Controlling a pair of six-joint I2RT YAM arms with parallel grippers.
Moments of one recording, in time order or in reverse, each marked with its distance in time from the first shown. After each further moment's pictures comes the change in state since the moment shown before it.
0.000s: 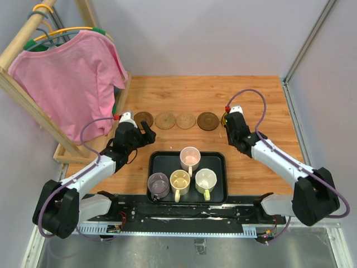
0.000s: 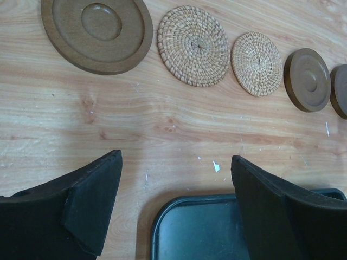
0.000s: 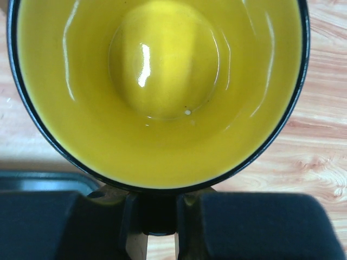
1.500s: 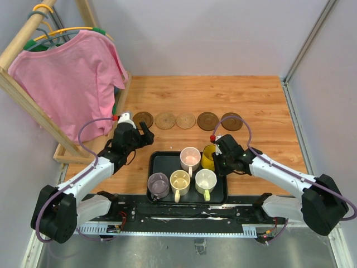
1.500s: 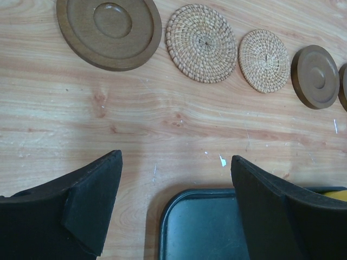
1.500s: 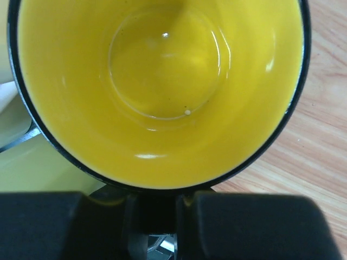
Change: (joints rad) left arm 0.000 -0.044 0.006 -0.064 -0.021 0.021; right arm 0.166 -0.075 -0.182 -0.151 -0.476 0.134
